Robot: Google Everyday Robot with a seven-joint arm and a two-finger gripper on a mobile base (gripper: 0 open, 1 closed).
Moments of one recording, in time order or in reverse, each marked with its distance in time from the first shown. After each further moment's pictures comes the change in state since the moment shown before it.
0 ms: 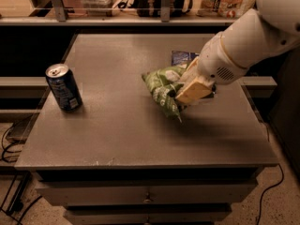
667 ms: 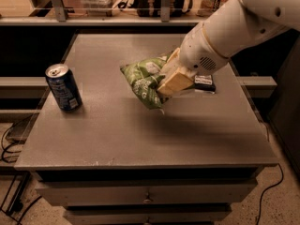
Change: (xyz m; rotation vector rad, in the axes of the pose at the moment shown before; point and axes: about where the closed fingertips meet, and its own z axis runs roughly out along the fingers) arm -0.051 0.004 0.011 -0.070 -0.094 -0.088
